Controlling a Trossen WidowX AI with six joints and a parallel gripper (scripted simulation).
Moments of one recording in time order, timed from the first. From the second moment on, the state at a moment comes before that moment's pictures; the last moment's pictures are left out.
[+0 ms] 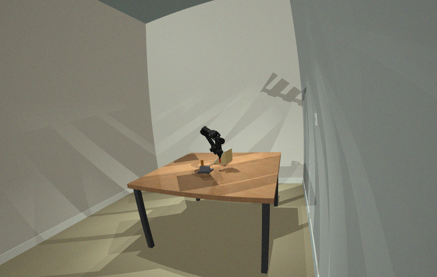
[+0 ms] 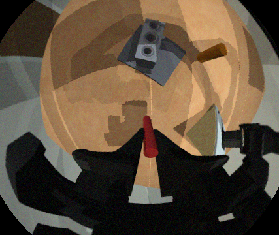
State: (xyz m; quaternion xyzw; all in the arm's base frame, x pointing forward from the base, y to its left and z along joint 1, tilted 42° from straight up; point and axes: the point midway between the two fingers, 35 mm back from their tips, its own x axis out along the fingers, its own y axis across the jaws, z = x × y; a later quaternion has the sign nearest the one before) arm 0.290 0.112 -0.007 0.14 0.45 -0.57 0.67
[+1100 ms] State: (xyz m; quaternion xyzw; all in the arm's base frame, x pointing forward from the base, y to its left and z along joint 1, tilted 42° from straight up) arm 0.345 0.047 0.046 0.14 0.45 -0.57 0.68
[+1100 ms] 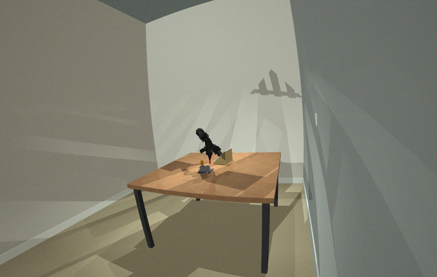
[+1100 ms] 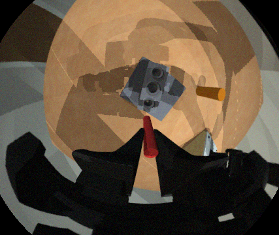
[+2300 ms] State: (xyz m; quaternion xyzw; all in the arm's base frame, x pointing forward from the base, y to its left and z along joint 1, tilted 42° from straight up) arm 0.367 0.007 0.078 0.13 0.44 -0.57 0.68
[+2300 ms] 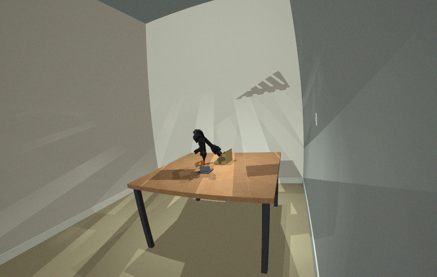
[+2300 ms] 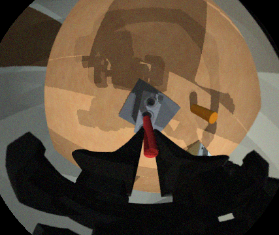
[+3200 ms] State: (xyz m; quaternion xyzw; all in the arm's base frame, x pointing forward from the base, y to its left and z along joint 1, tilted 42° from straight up) arm 0.365 -0.004 0.067 0.13 0.44 -0.57 0.68
